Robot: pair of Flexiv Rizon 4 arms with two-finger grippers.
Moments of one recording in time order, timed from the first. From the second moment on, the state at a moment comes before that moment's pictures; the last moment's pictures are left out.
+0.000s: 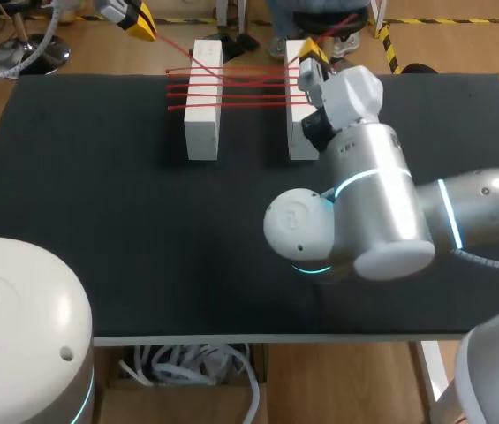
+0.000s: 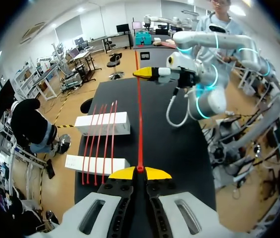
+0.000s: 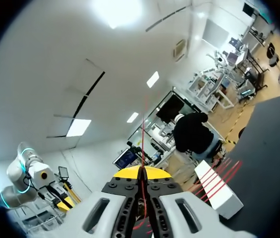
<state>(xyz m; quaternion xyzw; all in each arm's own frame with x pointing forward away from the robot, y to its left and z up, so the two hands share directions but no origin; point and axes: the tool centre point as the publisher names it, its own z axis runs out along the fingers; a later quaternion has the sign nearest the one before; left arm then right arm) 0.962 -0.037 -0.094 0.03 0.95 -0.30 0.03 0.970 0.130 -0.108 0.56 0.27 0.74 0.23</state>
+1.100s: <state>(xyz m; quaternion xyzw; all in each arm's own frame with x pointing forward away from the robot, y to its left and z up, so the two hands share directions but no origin) 0.962 -0.037 -0.094 0.03 0.95 -0.30 0.03 0.968 0.151 -0.088 0.51 0.35 0.75 0.25</state>
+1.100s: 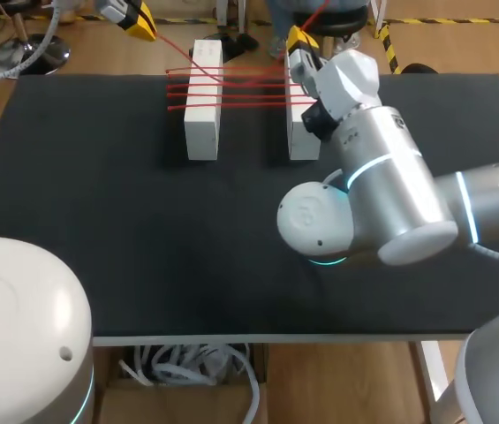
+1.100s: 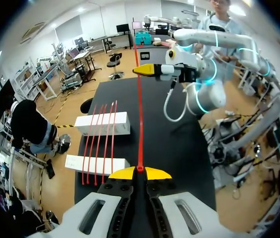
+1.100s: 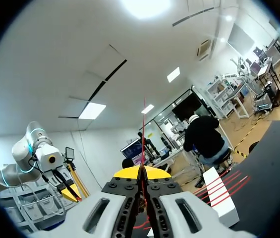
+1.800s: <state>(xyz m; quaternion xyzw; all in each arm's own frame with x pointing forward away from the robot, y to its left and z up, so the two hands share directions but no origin) 0.962 -0.037 -0.094 0.03 0.95 -0.30 0.03 0.970 0.148 -0.093 0.53 0.35 0.73 0.24</state>
